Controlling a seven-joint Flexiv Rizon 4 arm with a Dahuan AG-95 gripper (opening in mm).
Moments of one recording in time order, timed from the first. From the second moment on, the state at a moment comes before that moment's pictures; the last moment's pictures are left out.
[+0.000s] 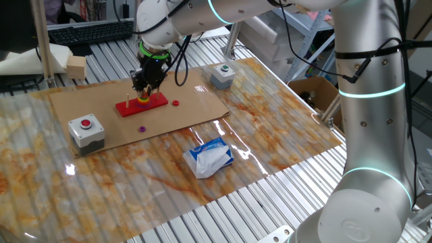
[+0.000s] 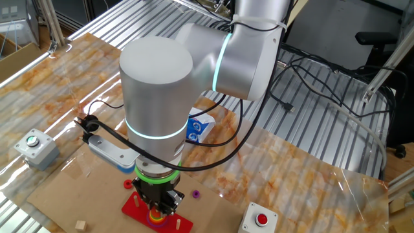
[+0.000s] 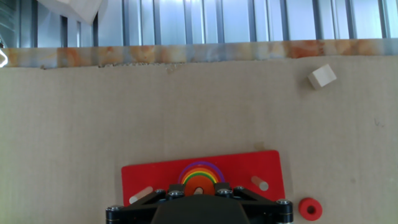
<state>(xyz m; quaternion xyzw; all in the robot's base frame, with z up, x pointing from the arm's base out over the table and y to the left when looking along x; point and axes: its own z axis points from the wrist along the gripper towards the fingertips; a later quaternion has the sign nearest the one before) 0.716 0.069 0.061 0.01 1.00 0.03 0.06</state>
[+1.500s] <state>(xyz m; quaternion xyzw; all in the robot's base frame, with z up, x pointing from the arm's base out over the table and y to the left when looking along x) 0.717 0.073 0.092 0.02 1.00 0.03 0.05</state>
